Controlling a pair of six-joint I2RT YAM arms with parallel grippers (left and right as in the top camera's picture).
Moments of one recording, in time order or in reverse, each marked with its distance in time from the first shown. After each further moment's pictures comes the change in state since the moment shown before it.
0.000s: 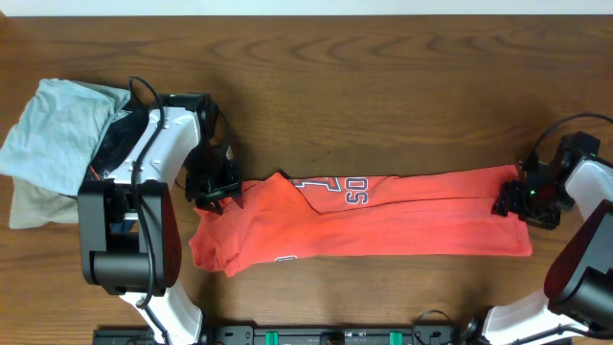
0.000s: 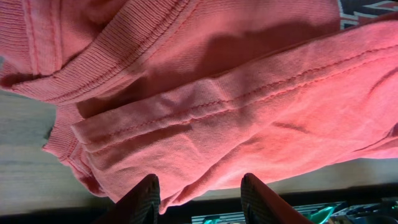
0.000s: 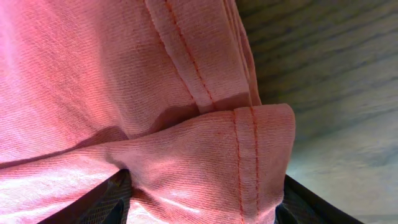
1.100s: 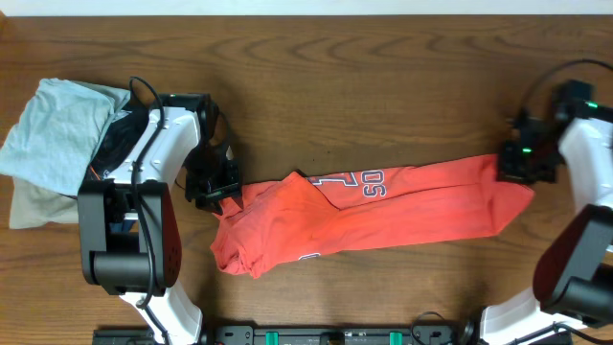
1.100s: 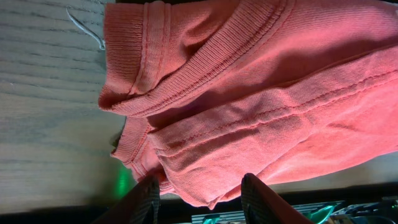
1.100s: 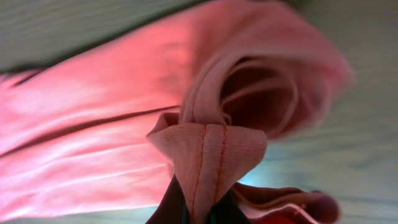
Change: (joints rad) left arm 0.000 0.000 0.000 -0.004 0.000 0.000; right arm 0.209 0.008 0.339 -0.315 -0.027 0.051
